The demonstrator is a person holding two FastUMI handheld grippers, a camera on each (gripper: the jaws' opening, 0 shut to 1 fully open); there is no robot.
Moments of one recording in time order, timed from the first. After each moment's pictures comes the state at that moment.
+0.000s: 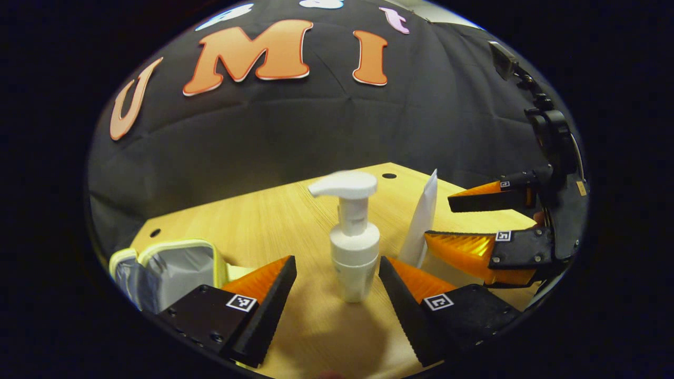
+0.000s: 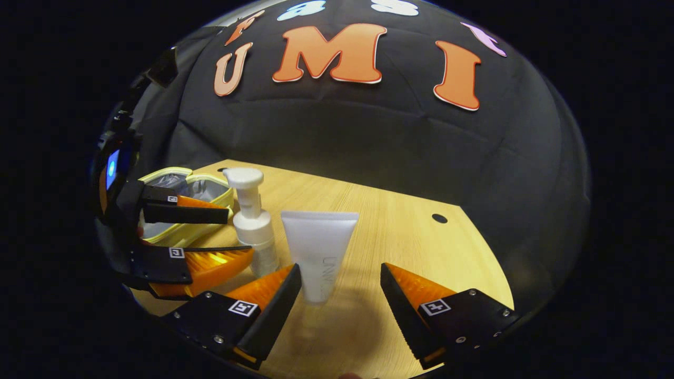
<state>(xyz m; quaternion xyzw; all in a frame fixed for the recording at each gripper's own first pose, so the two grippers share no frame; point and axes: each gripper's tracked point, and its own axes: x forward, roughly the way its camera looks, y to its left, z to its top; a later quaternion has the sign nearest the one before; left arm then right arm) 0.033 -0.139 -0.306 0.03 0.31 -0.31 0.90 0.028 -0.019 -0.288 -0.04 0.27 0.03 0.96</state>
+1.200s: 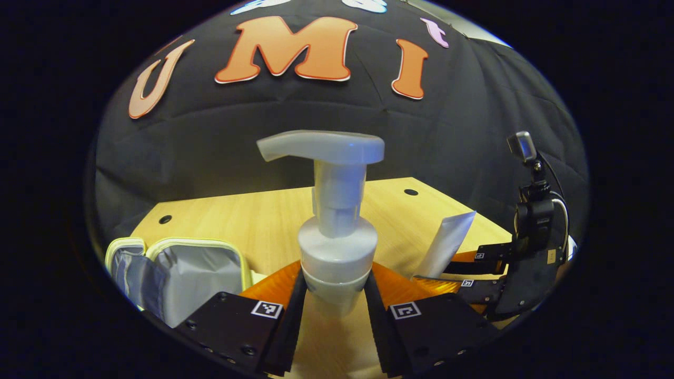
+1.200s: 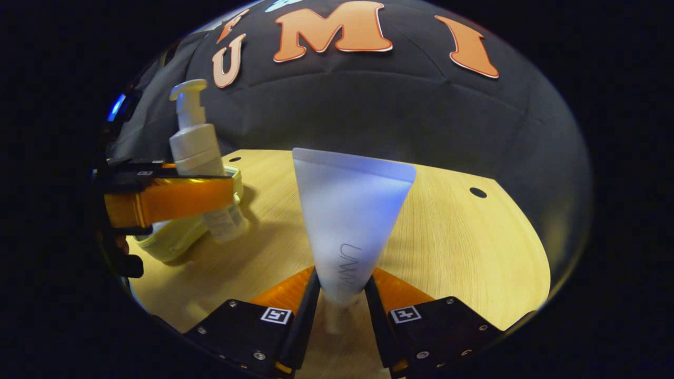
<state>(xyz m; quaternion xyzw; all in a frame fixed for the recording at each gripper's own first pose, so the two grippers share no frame) 0.062 -0.081 -0.249 -0.01 0.32 -0.24 0.91 0.051 0.013 -0.330 0.02 0.32 0.07 0.94</state>
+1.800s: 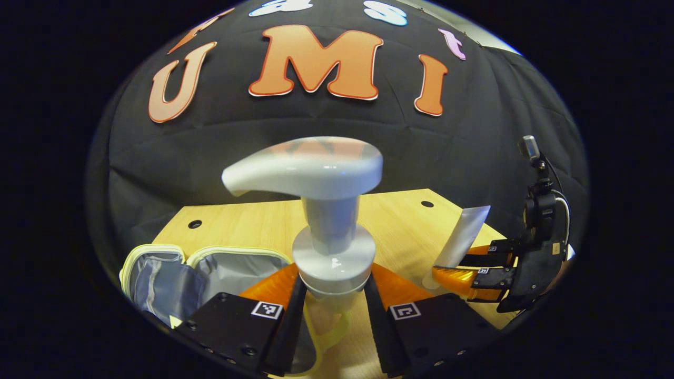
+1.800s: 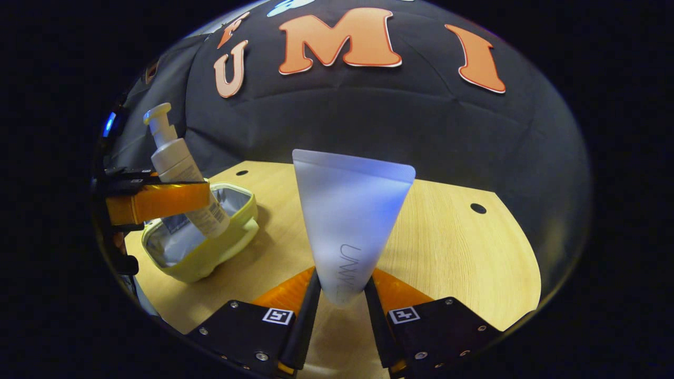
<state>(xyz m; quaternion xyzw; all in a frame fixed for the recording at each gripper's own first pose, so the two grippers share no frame) 0.072 -0.016 -0.201 -0.01 0.32 -0.21 0.93 0.061 0.040 -0.272 0.01 0.30 0.08 0.95</state>
